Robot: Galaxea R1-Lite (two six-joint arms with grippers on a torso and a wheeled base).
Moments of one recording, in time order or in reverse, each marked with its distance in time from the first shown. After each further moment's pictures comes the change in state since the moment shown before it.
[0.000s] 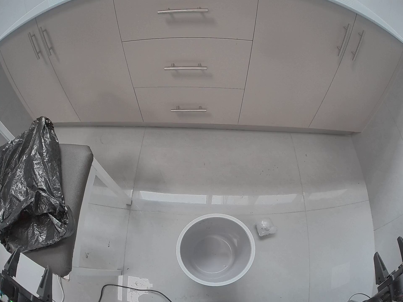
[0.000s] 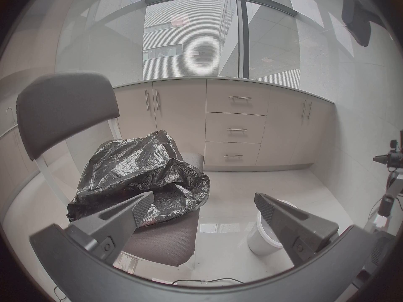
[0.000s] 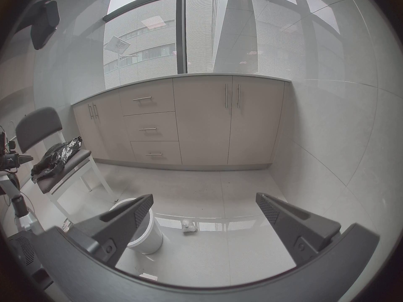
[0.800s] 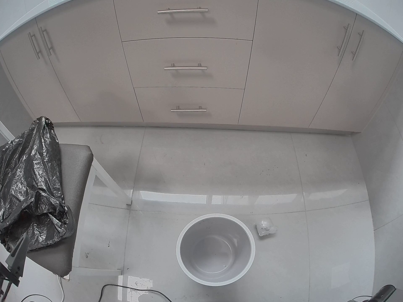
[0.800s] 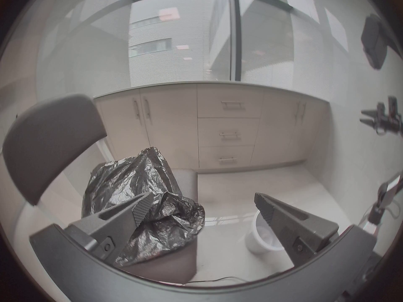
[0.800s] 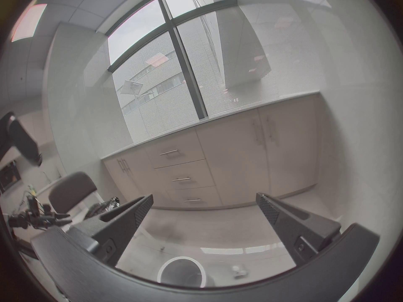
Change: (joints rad) left arm -0.050 0.305 -0.358 0.107 -0.007 0.039; right arm 0.123 0.546 -0.550 -0.193 0.116 0.220
